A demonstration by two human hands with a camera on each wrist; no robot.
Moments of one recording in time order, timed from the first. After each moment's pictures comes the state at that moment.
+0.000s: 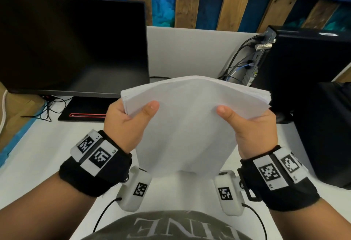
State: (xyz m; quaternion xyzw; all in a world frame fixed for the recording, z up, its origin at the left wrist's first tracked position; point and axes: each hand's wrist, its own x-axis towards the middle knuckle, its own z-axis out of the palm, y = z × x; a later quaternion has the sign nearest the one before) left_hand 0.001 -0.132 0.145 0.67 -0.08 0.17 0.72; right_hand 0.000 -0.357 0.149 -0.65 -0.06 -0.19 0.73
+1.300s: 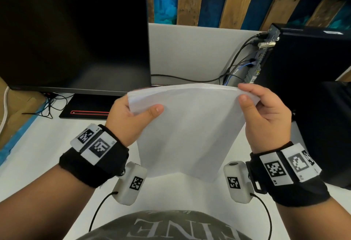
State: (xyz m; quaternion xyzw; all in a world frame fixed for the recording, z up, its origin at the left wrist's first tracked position) left_hand 0.011 -0.126 0.145 0.71 -0.10 0.13 0.69; right_hand 0.004 -0.366 0.159 -0.77 -0.08 -0.33 0.54
